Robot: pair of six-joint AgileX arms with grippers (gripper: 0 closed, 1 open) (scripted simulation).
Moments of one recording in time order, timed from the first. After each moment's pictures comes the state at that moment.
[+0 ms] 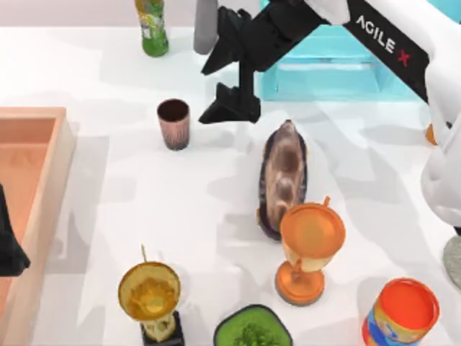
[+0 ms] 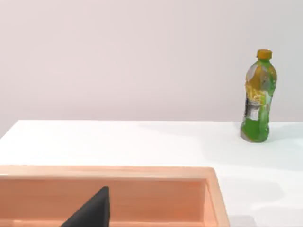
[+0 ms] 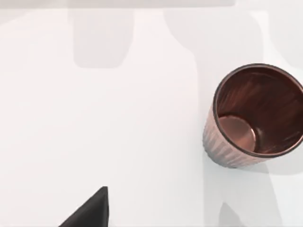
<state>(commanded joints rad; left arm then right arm) 0.00 0.00 0.00 0.00 0.00 0.00 0.48 2.66 2.67 -1.18 -0.59 -0.94</state>
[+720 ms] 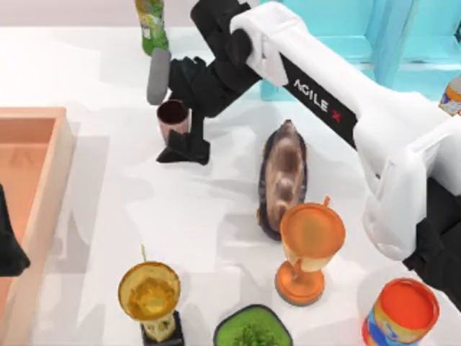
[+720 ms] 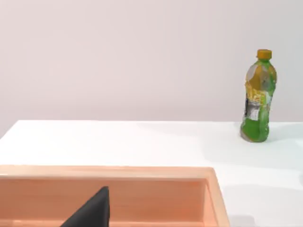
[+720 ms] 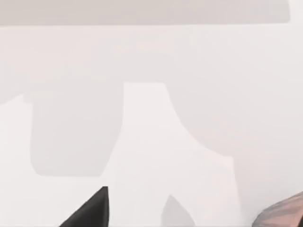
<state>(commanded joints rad) 0.00 0.00 0.00 0.00 0.00 0.00 0.58 2.94 2.90 -1.08 -0.54 -0.83</state>
